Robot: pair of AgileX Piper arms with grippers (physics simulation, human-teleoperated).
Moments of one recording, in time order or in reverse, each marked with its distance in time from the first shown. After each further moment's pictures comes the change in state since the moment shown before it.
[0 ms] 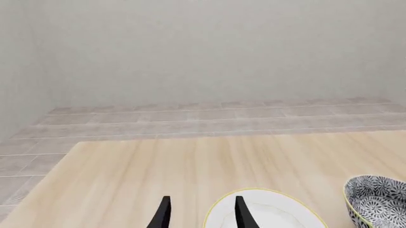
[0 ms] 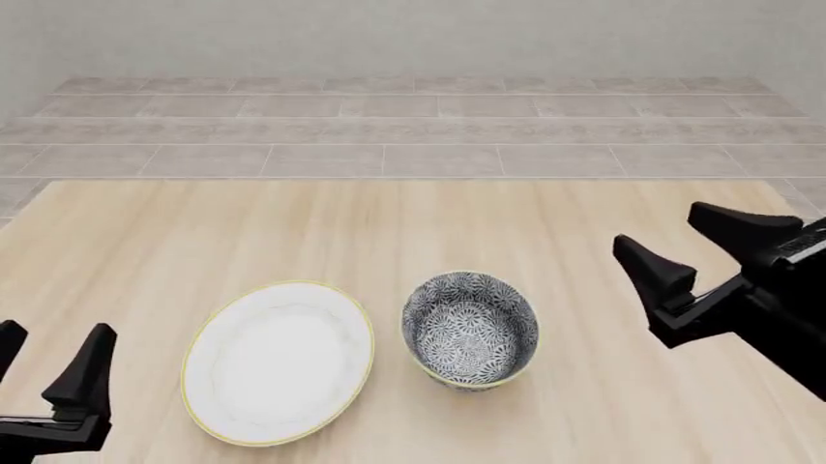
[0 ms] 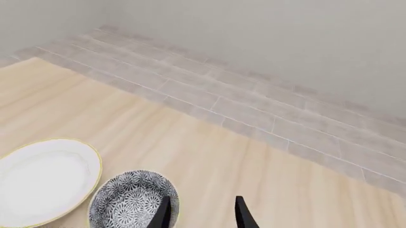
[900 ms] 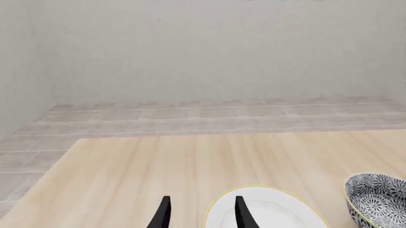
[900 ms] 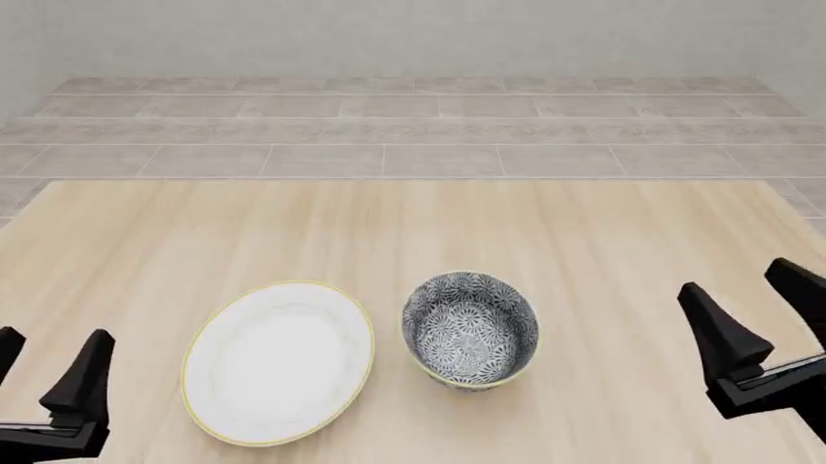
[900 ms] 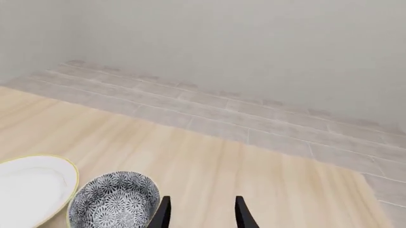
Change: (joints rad) left arm 0.007 -0.047 0.003 0.051 -0.006; right arm -0.129 -0.329 0.217 -0.031 0.036
